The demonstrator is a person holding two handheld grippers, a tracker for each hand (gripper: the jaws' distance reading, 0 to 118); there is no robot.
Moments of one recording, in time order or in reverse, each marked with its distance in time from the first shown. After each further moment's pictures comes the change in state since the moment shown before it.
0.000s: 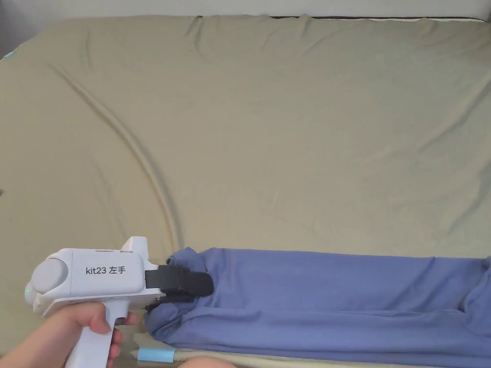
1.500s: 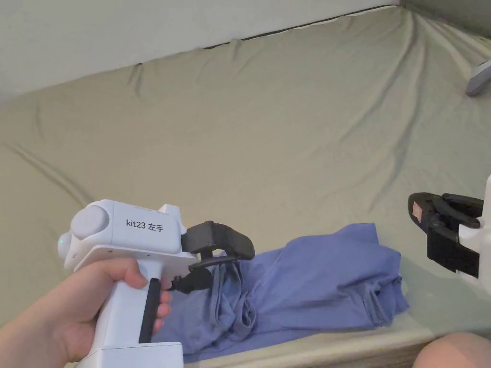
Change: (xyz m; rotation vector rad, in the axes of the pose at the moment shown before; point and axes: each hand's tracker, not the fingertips) left arm 0.195 0.002 -0.085 -0.184 0.166 -0.176; right arm 0.023 0.009 0.014 0.025 0.166 -0.037
